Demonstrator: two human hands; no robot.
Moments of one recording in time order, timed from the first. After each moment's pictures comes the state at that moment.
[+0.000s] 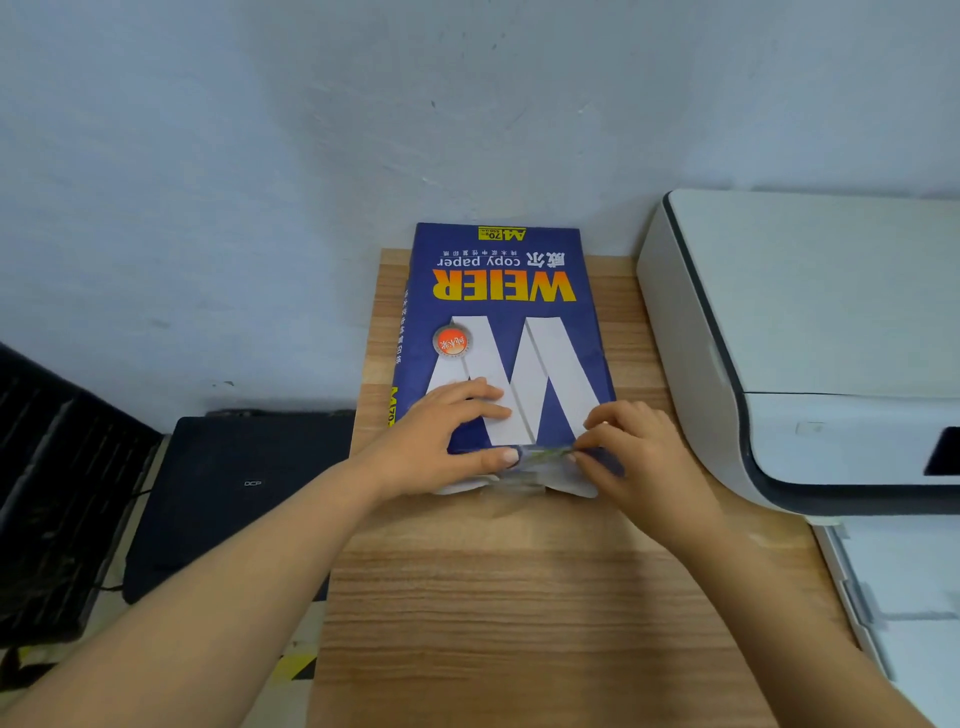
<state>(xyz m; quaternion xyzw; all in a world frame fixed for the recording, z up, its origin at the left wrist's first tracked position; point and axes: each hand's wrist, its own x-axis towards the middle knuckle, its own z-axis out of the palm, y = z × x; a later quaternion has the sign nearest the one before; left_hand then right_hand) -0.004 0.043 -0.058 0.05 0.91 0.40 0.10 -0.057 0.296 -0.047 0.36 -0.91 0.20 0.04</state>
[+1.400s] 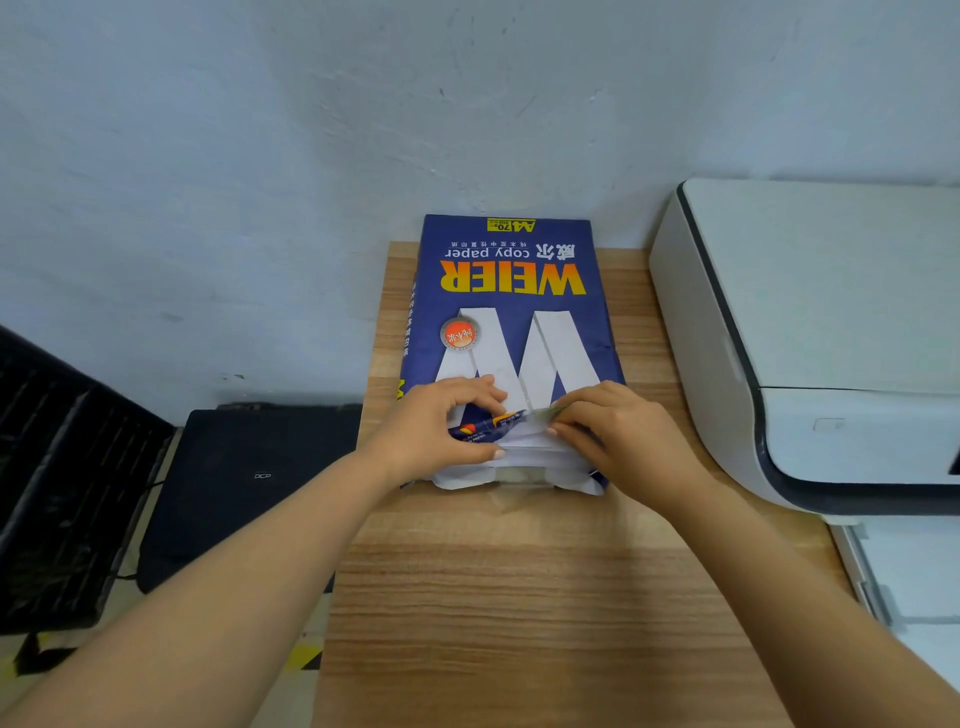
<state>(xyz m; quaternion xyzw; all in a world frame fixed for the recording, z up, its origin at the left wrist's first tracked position) -0.006 0.040 -0.059 0.00 0.88 0.48 0.05 -0.079 0.272 -0.052 0.43 -0.88 0.18 0.01</state>
